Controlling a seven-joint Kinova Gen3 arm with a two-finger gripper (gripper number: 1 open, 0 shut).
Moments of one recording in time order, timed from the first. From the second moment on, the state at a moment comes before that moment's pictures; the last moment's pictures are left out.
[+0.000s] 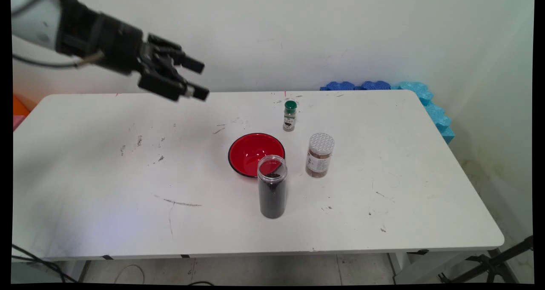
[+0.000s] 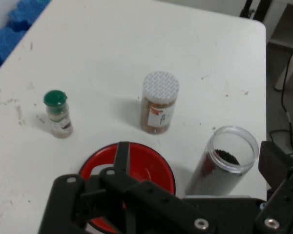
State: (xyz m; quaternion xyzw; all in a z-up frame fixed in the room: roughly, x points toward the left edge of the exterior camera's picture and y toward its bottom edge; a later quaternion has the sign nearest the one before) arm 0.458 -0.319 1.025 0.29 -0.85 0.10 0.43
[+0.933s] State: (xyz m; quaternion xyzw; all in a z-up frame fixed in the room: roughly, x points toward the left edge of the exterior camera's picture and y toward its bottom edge) arm 0.415 -0.300 0.926 0.27 -0.87 0.07 0.40
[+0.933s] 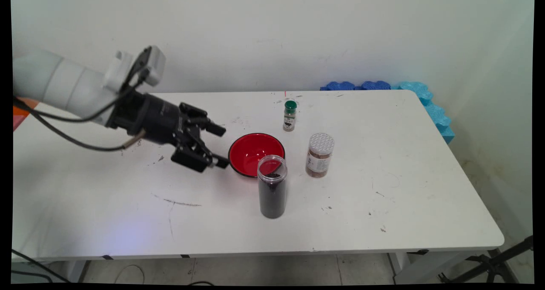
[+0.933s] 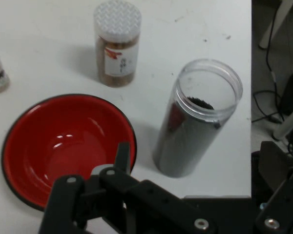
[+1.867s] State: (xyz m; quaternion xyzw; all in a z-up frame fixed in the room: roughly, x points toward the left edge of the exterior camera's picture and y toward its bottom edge) arm 0.368 -0.308 0.864 0.25 -0.88 0.05 0.40
